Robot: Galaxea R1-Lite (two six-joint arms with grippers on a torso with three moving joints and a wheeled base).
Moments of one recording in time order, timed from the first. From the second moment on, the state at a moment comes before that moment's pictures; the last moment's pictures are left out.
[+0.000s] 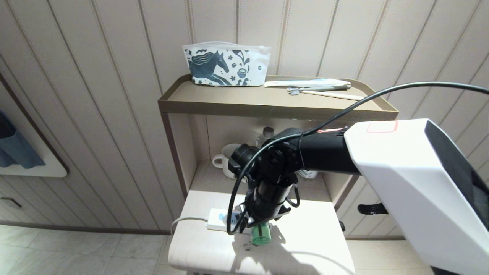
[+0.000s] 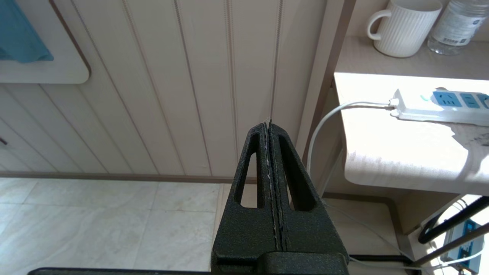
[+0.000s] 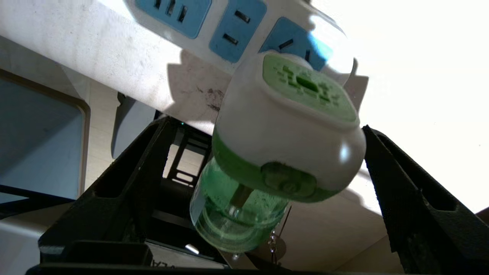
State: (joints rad) left arm 0.00 0.00 -0.02 0.08 -0.01 0.03; right arm 0.76 2.32 -1.96 0.92 -0.03 0.38
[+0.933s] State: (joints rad) left arm 0.00 0.00 -0.02 0.08 -0.01 0.03; right arm 0.75 2.34 -1.96 0.91 -0.08 0.37
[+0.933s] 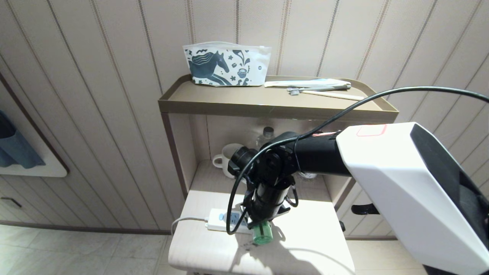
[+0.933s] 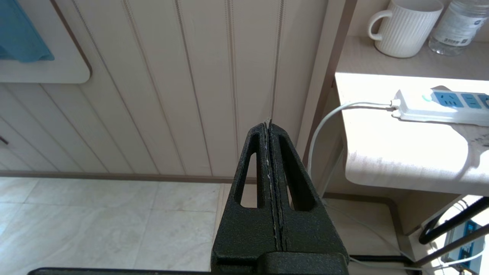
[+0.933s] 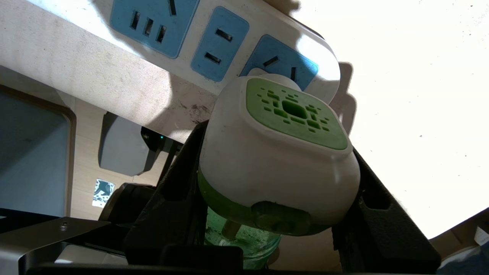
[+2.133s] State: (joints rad) left arm -0.09 0.79 -0.49 -0.19 -0.01 -0.01; right arm 0.75 2.32 -1.96 0.90 -0.08 0.37
